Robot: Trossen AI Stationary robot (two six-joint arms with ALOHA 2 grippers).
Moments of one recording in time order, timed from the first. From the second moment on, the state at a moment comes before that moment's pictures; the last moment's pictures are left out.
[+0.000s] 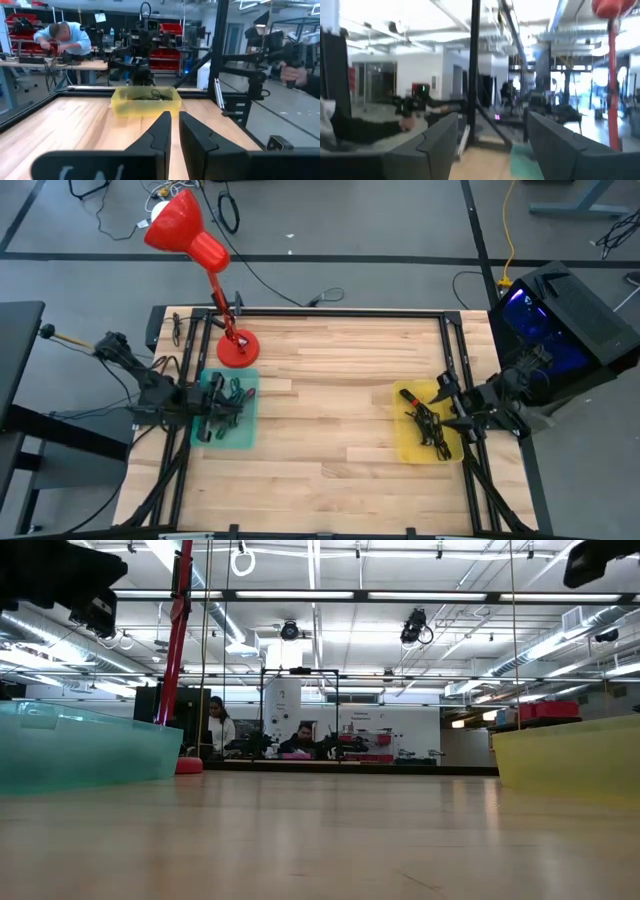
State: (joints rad) left arm -0.65 0.15 0.08 0.19 -0.60 -0.01; right arm 0.63 0.00 0.13 0.21 0.26 -0.15
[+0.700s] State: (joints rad) left arm -0.51 0.00 0.06 0.10 -0.45 0.14; right arm 0.21 0.00 0.13 0.01 0.23 -0.04
